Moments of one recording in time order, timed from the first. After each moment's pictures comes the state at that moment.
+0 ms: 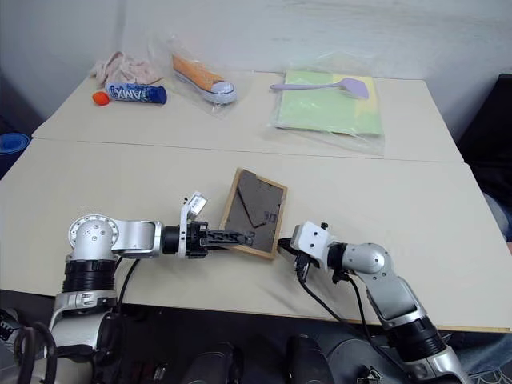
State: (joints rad) left arm -0.59 0.39 0.26 0.19 -1.24 1.61 -0.11; right arm -0.24 -0.55 0.16 -0.11 0.13 0.12 0.89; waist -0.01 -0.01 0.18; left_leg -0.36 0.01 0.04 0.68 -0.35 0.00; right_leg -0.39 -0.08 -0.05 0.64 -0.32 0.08
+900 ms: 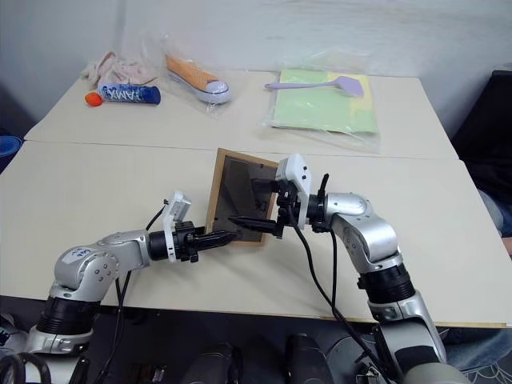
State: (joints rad) left arm -0.37 0.54 0.02 -0.14 -0.80 0.98 -0.64; right arm -0.59 -0.41 0.15 -0.08 0.51 0.48 1.07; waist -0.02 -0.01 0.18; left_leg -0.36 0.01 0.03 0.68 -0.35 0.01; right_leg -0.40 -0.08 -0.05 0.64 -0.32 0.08
